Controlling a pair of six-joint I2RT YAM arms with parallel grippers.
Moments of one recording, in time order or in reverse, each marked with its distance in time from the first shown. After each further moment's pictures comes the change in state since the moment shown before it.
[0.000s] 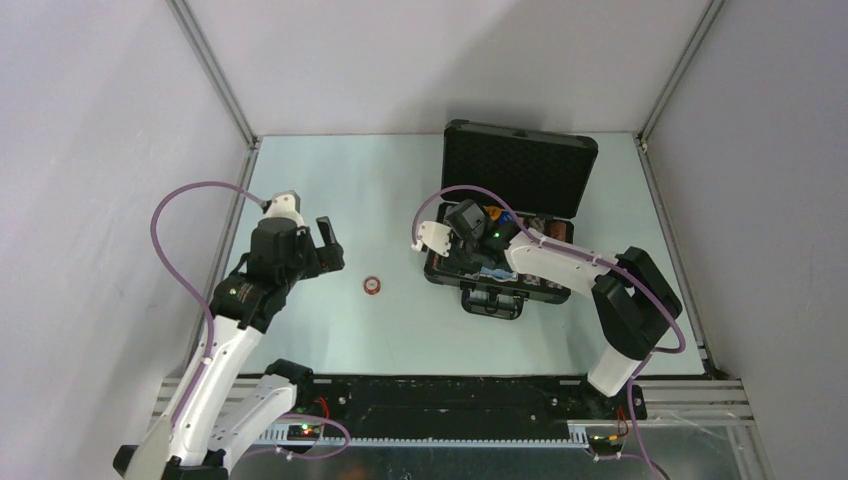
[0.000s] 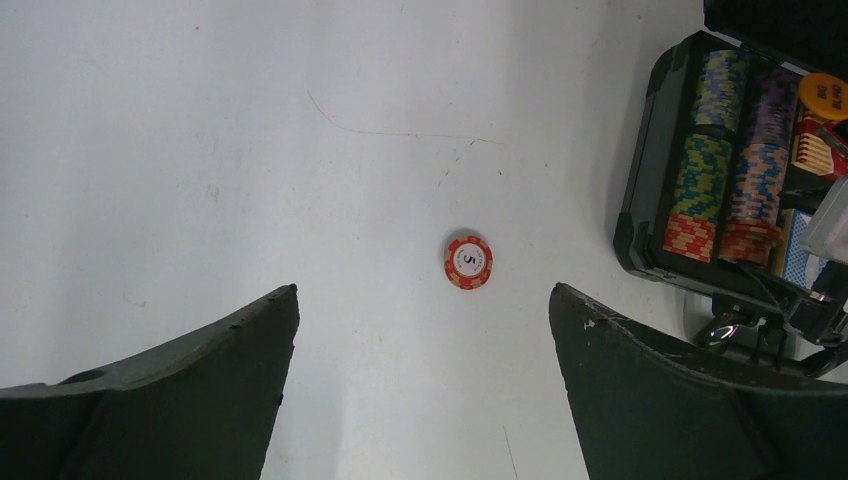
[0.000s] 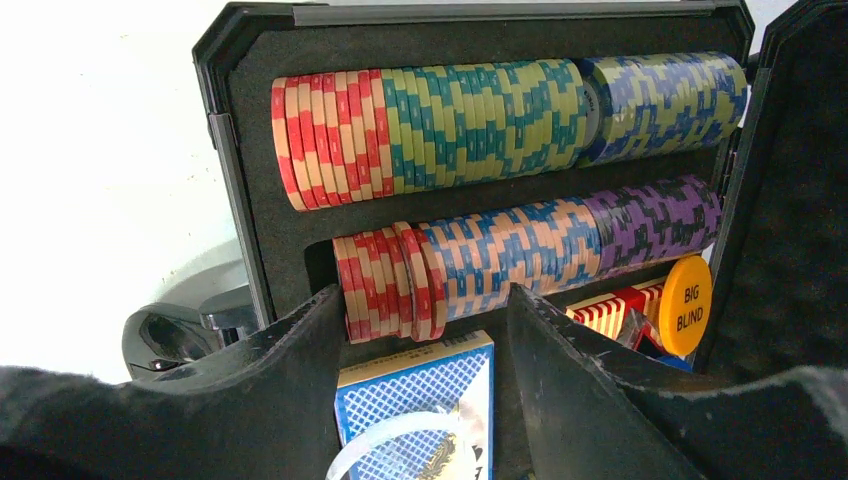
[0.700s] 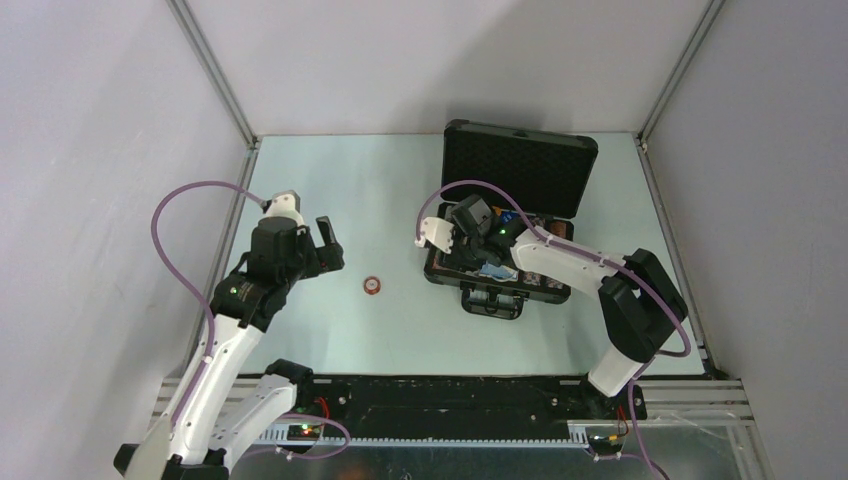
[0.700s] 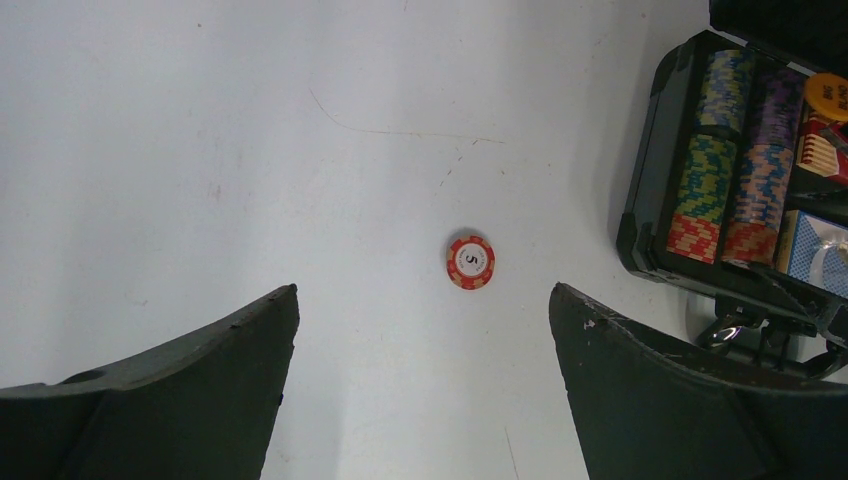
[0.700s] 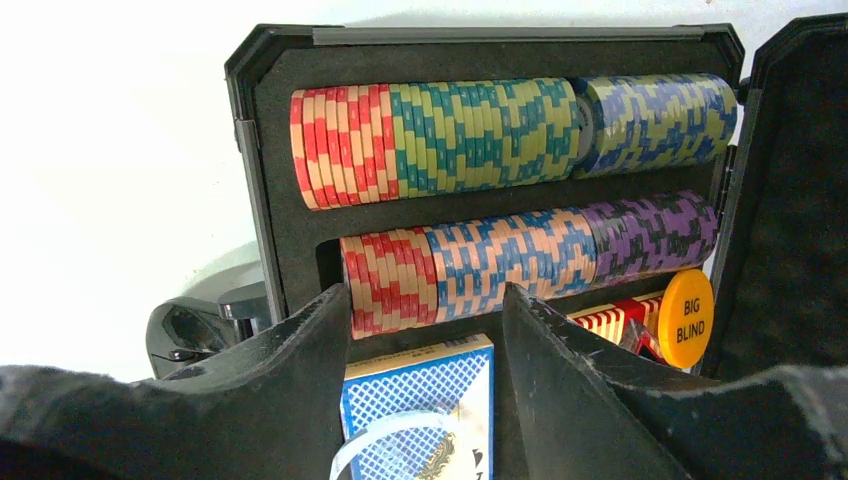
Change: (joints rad) left arm 0.005 0.006 0.000 0.000 0.001 0.000; right arm -0.024 -0.026 0.000 -0.002 -0.087 -0.003
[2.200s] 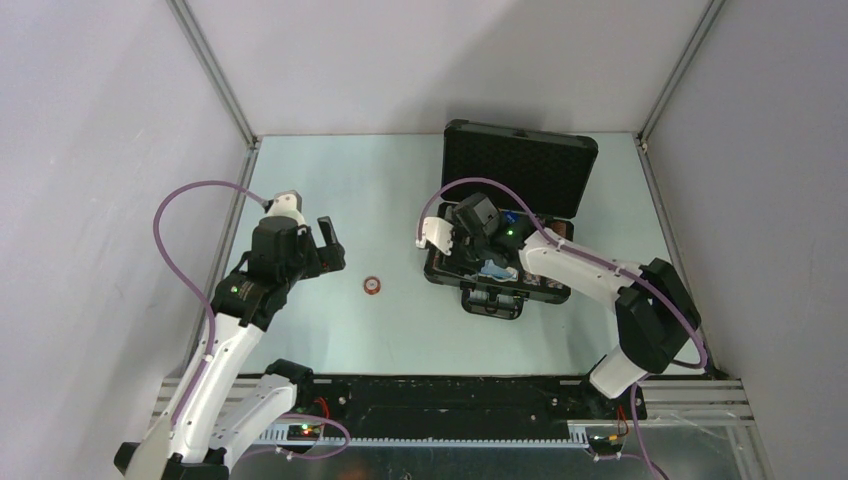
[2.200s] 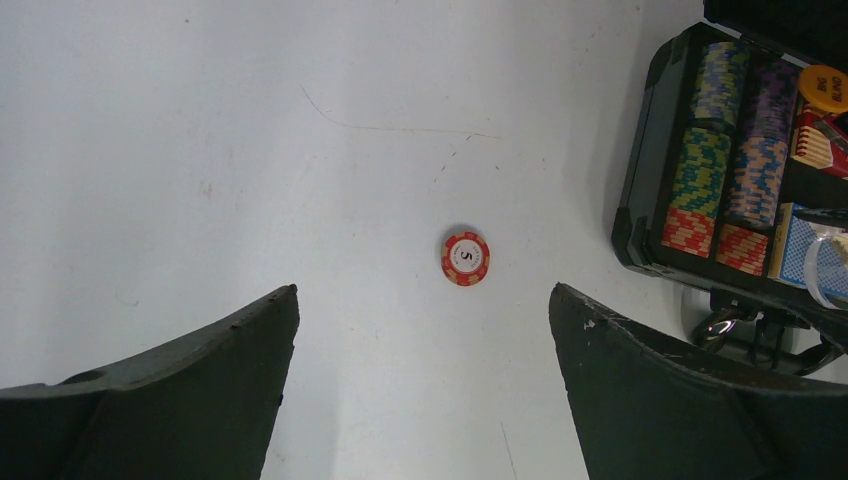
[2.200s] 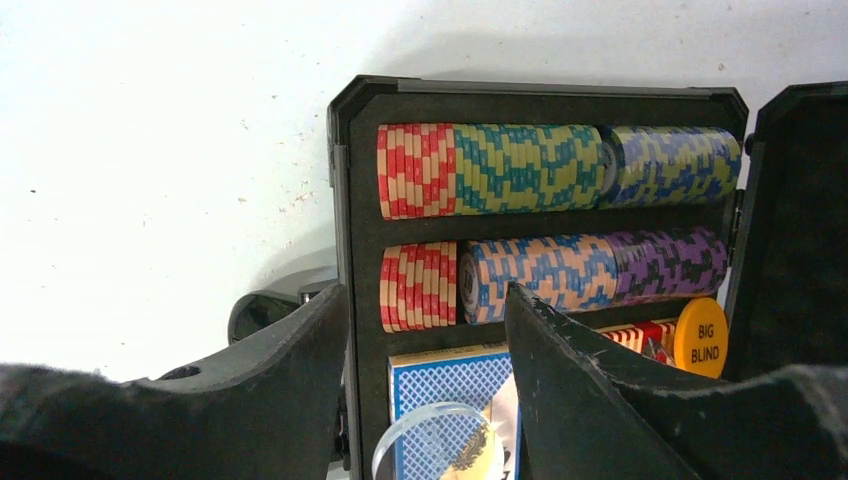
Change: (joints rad) left arm 0.001 0.006 0.000 0.000 0.018 0.000; right arm 0.008 -0.077 0.000 -0.036 -0.129 0.019
